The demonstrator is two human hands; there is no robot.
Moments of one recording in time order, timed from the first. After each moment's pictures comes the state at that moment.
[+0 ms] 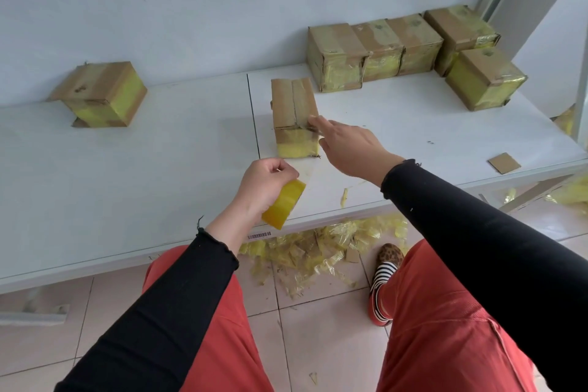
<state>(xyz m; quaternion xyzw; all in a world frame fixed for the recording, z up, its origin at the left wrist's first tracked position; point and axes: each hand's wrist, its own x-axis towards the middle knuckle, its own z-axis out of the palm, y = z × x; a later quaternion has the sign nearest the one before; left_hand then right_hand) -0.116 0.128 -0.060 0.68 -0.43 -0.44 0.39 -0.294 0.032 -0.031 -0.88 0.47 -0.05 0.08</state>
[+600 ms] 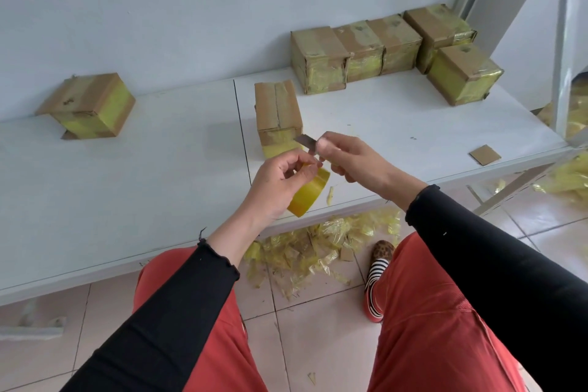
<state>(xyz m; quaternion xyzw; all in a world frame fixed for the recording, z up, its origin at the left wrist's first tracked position) -0.157 0.144 -0.036 0.53 -0.57 -0.44 0.45 -0.345 0.079 -0.016 -0.72 0.41 -0.25 0.50</state>
